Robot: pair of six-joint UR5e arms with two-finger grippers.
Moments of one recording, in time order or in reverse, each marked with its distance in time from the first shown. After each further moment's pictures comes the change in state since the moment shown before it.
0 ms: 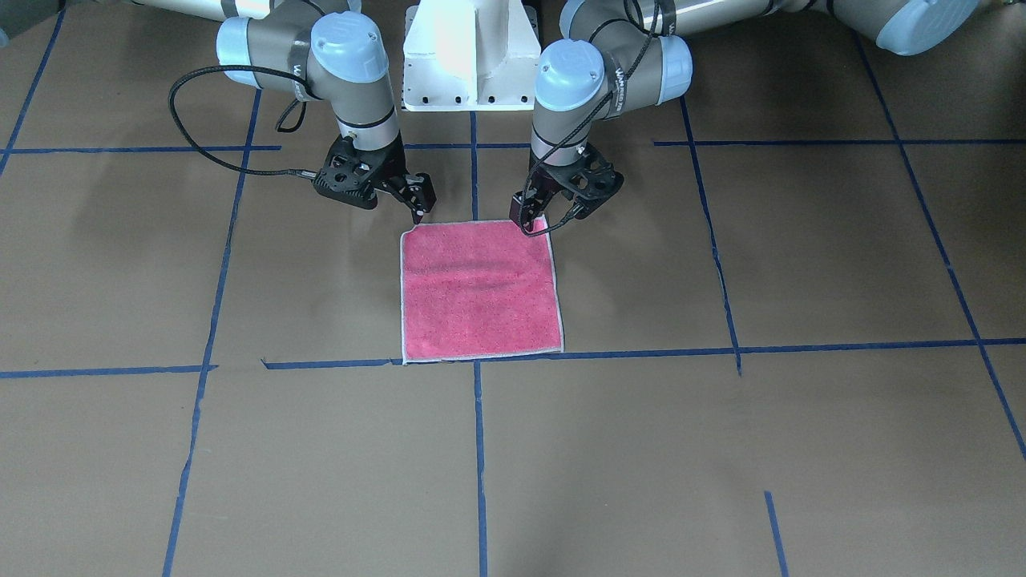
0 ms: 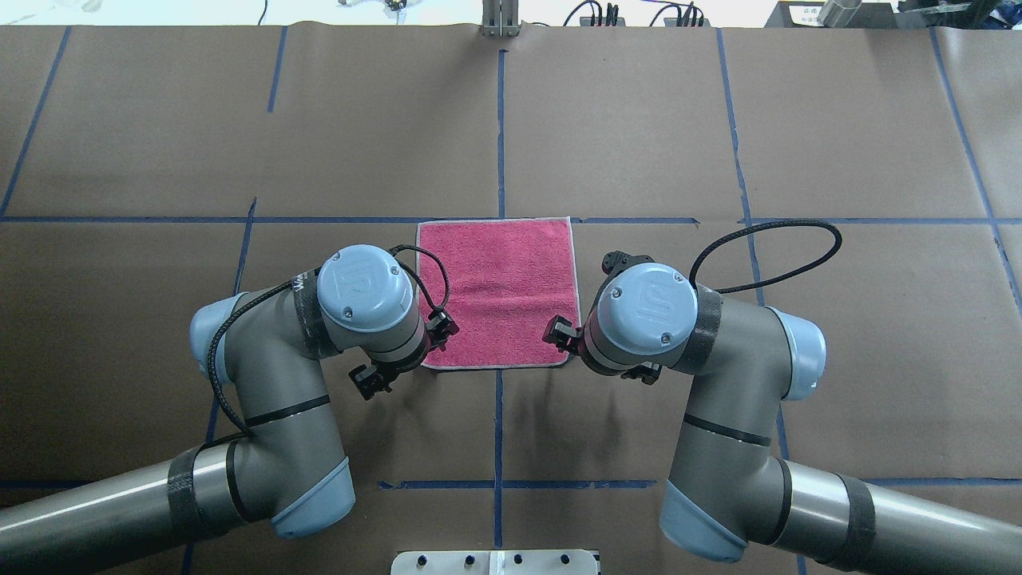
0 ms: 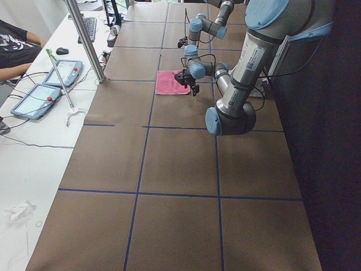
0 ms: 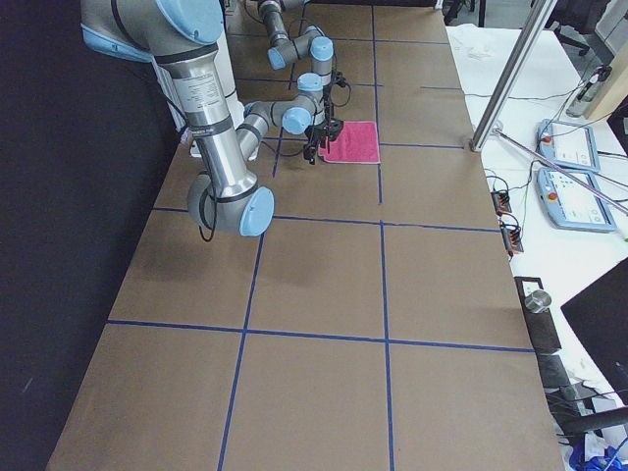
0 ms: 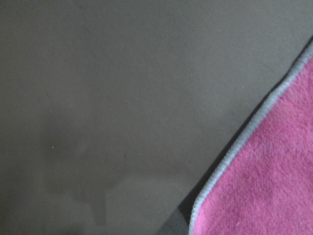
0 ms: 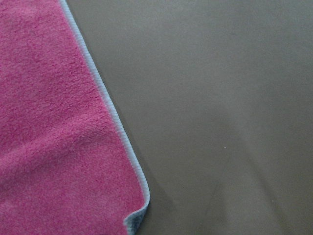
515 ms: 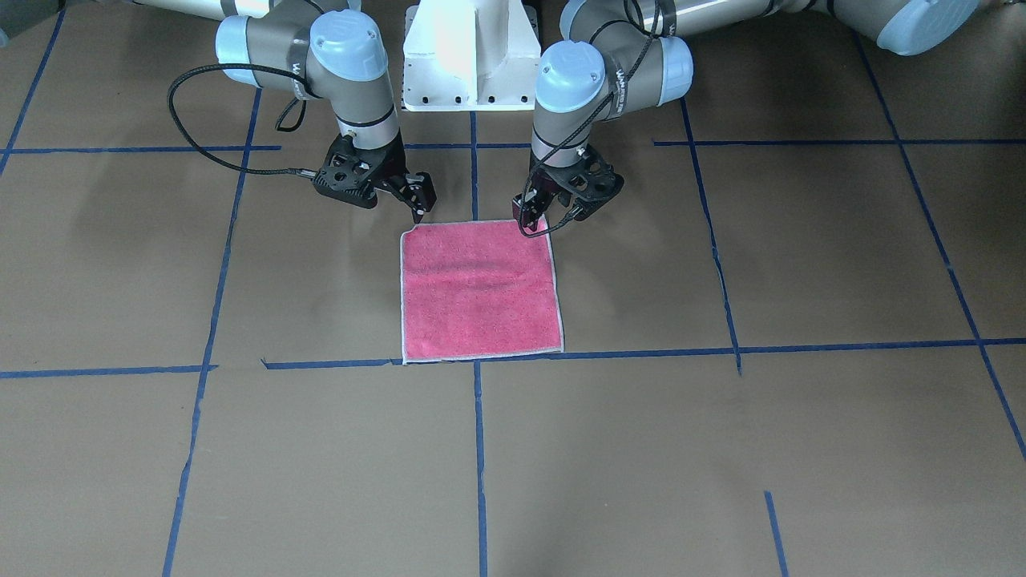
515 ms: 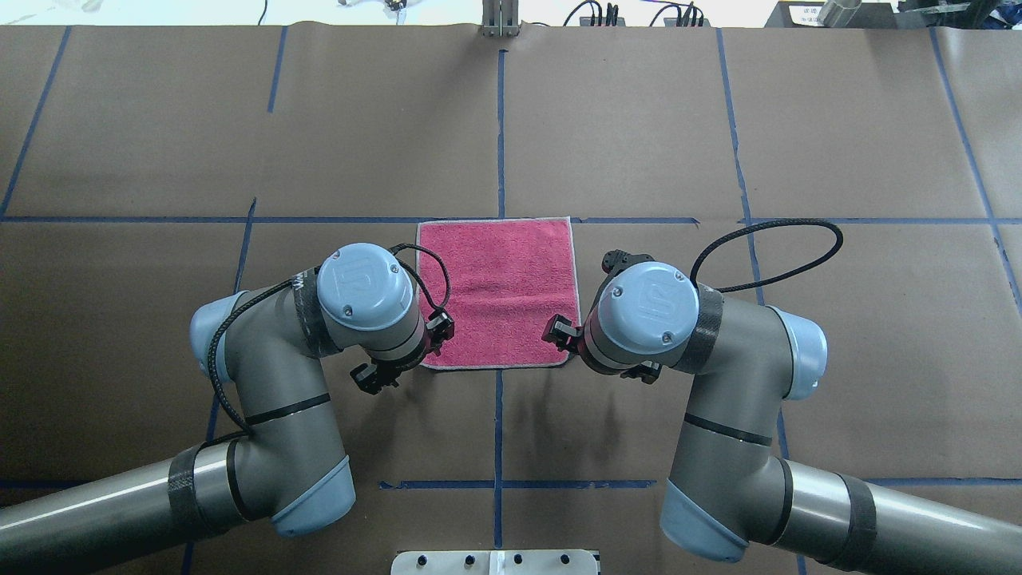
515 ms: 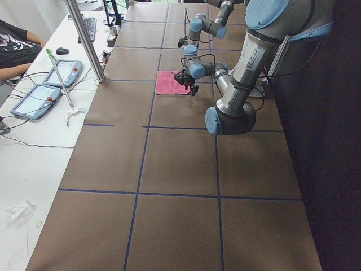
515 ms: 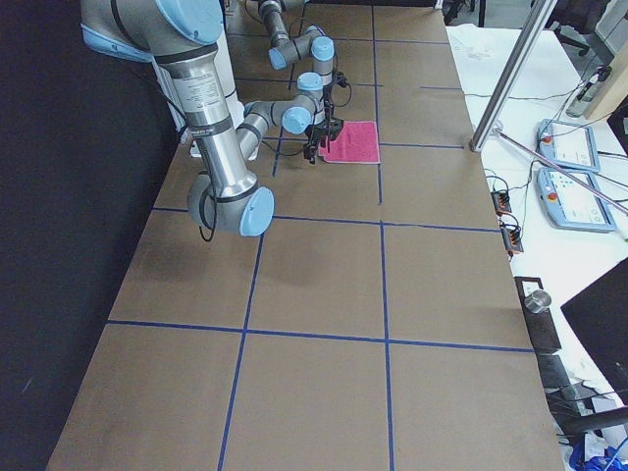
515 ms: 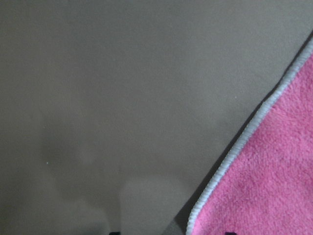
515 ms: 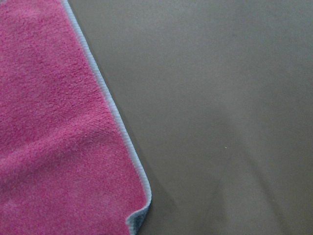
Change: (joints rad) left arm -0.001 -0.001 0.002 -0.002 -0.002 0.009; right arm 0.001 0.001 0.003 0.000 0.000 0.000
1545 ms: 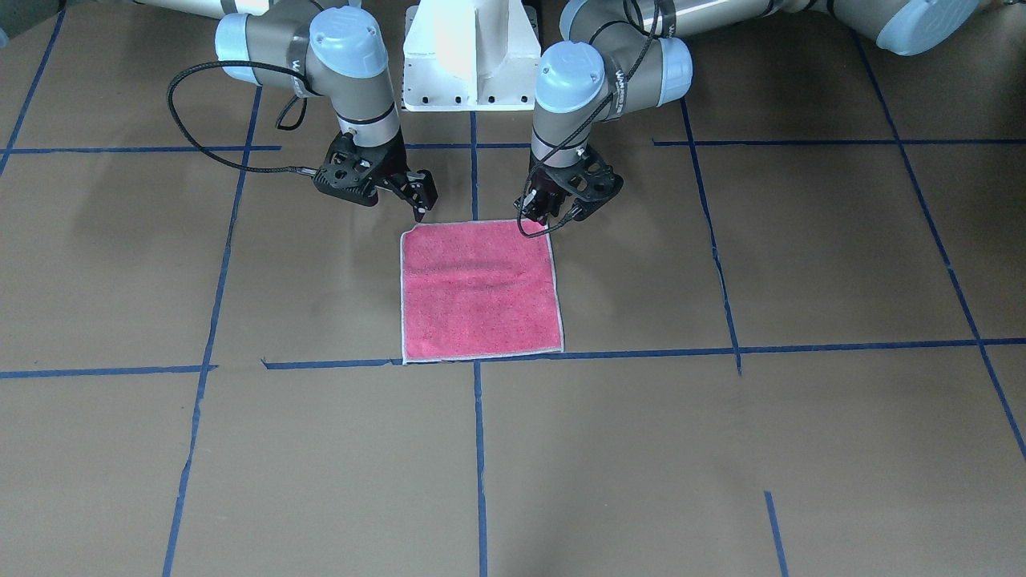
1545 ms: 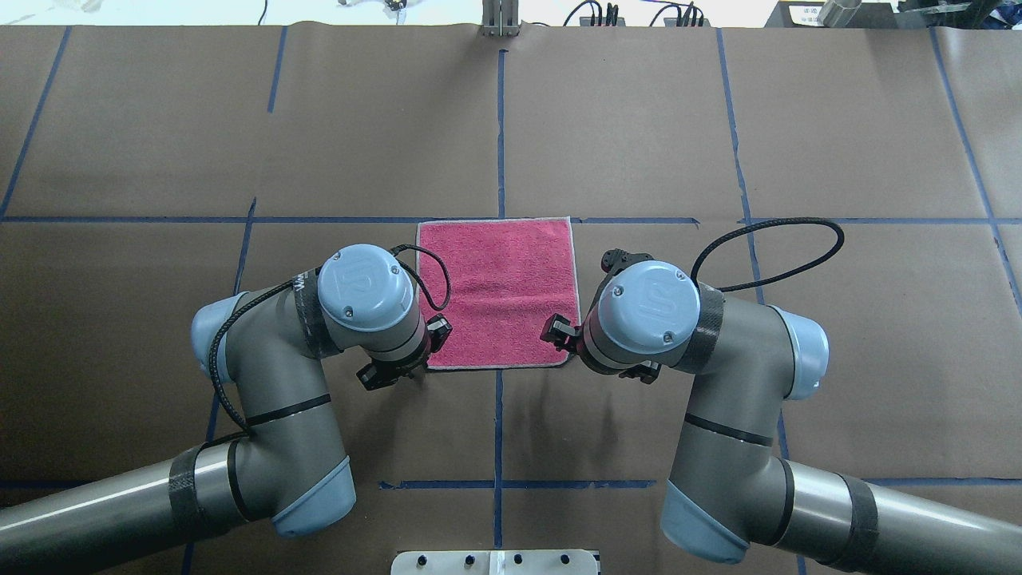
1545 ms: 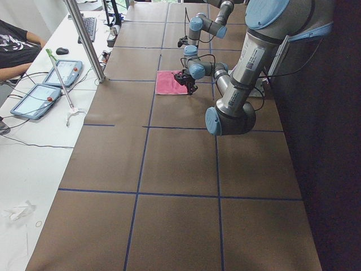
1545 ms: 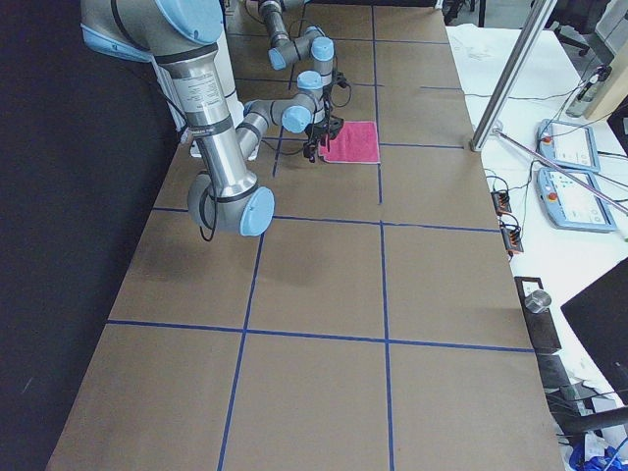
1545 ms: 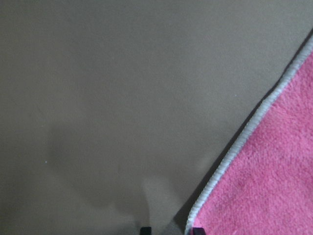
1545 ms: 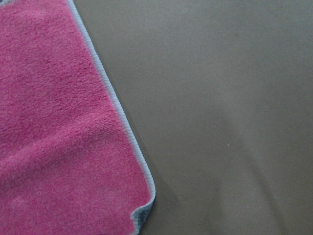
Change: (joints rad) left arm 0.001 -0.001 0.002 -0.003 0.000 0.001; right arm 0.001 0.001 0.010 -0.002 0.002 0.001
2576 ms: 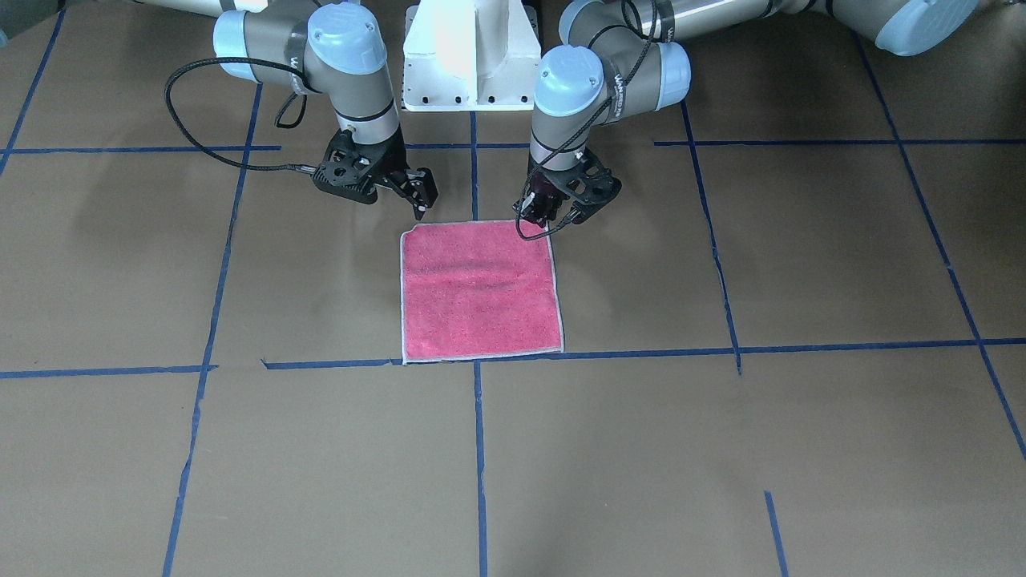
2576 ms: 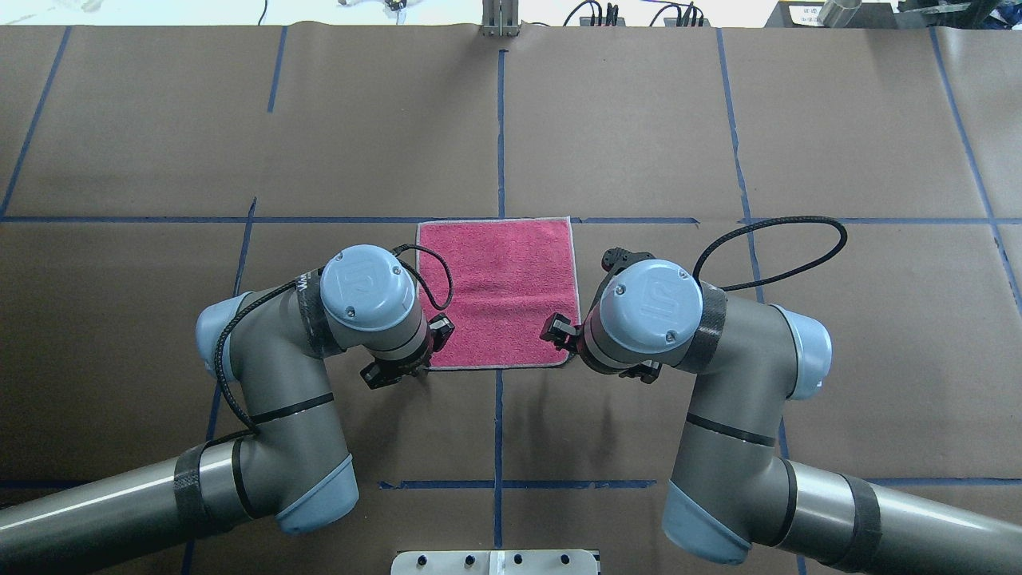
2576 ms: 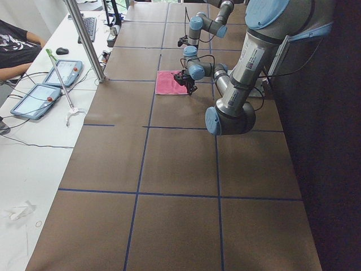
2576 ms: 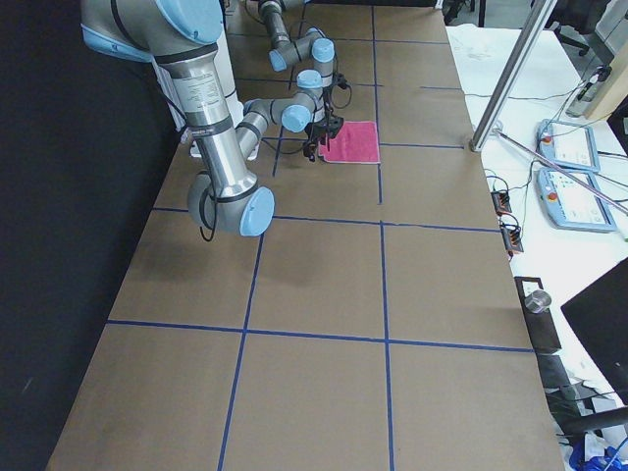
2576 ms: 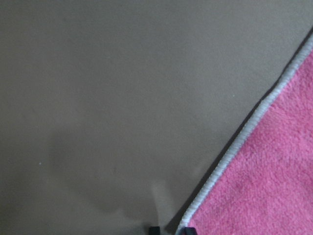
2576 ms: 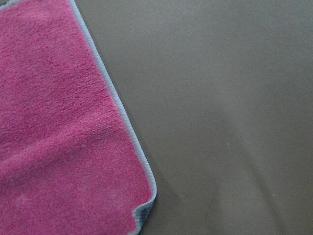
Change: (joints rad) left arm 0.000 -0.004 0.022 -0.030 0.001 -0.003; right arm 0.001 -0.001 0.007 -0.002 0.001 0.002
